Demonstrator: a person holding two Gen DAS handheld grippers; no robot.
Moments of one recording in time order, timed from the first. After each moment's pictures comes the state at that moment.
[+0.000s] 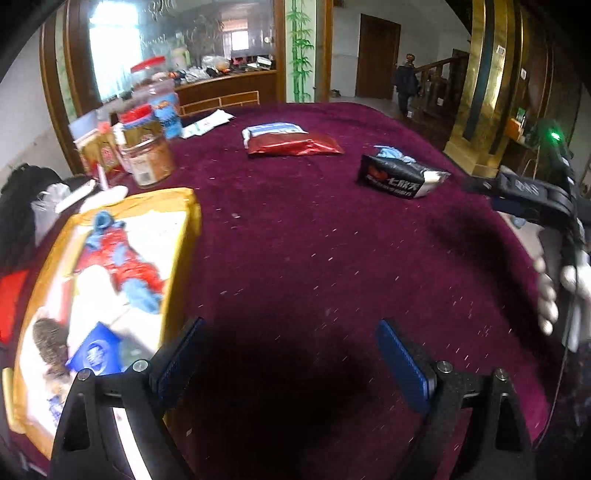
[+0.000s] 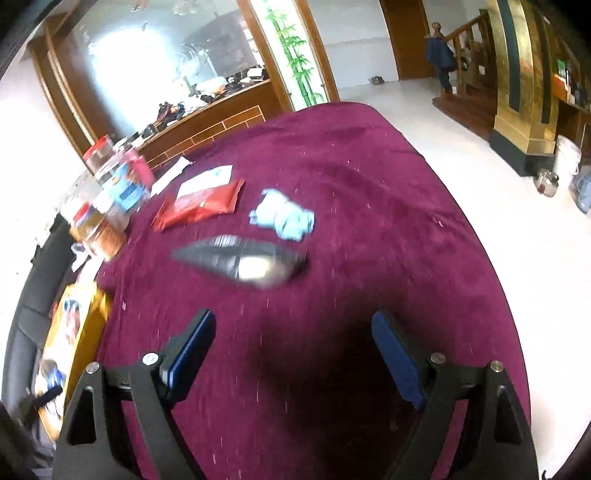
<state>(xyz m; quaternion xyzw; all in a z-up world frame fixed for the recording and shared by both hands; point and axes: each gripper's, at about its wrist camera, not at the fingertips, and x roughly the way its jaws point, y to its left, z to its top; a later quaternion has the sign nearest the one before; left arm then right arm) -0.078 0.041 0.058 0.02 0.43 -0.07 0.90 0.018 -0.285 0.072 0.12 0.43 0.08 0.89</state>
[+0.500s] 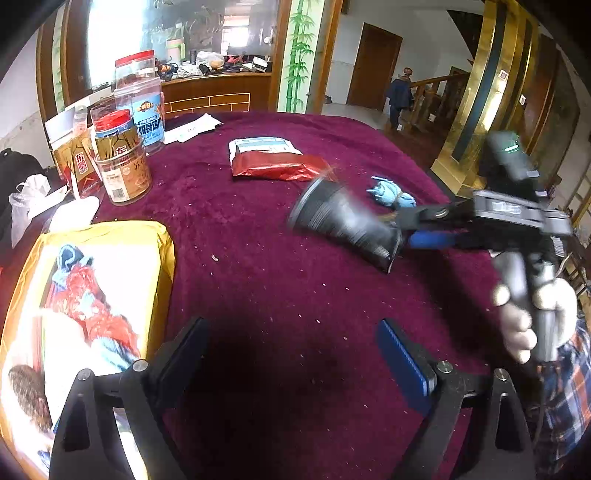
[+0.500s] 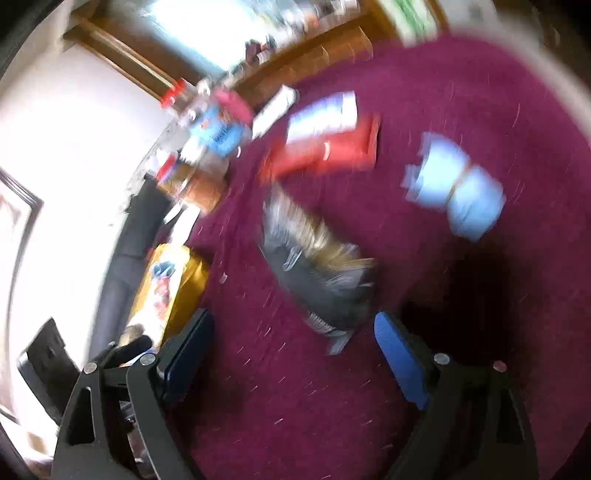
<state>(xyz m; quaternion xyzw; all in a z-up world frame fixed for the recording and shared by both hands) -0.027 0.045 0.069 -0.03 0.43 -0.09 0.90 0.088 -0.230 0.067 0.15 0.49 0.29 0.81</state>
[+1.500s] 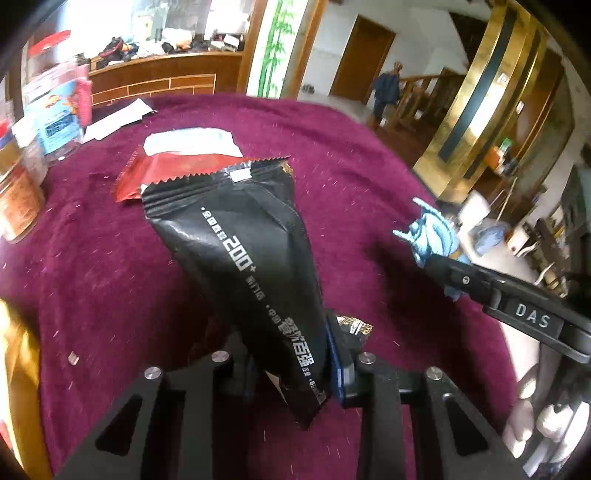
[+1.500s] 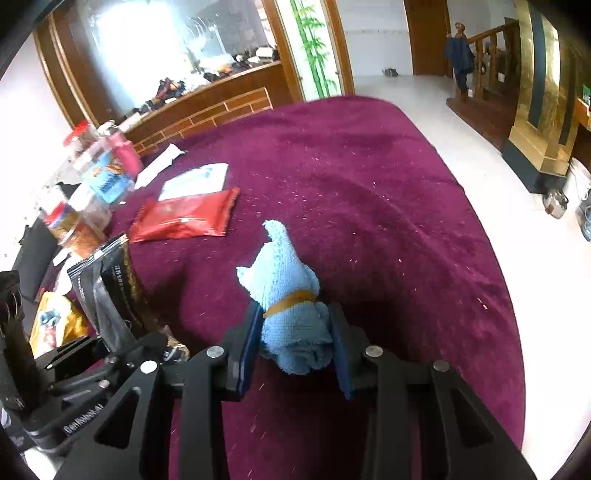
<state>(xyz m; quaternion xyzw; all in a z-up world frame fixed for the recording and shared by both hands) 0.080 -0.024 0.041 -0.08 0.44 -0.15 0.88 0.088 -0.266 0.073 0.07 0.45 0.09 0.89</state>
